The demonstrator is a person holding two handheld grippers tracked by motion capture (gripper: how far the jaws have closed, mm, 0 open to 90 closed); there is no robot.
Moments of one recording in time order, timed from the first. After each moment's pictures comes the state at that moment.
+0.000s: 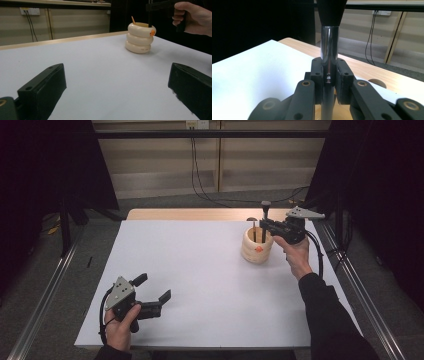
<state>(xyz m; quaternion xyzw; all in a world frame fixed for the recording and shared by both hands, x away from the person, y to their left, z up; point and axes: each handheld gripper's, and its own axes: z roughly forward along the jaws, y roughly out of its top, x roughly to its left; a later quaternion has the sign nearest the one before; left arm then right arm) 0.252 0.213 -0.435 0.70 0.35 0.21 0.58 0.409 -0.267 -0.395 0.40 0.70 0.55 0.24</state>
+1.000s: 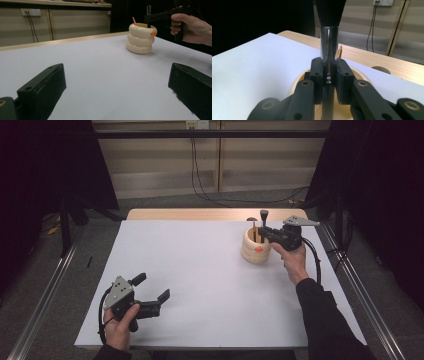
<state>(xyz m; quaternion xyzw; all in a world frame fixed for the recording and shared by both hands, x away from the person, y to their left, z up) 0.253 0.216 -0.435 0.70 0.35 0.22 0.58 0.409 -0.268 -0.426 0.41 0.70 0.54 0.22</state>
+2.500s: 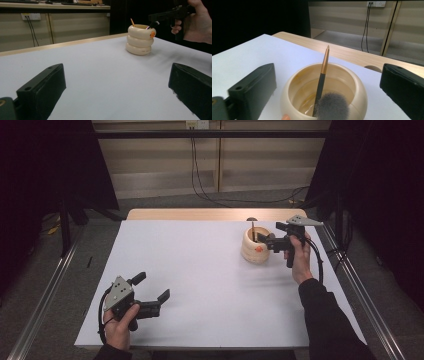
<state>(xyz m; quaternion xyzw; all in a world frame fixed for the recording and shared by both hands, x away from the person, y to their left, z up) 0.253 0.215 -0.434 0.70 0.34 0.23 0.58 0.406 -0.275 -0.422 0.42 0.69 0.54 0.23</state>
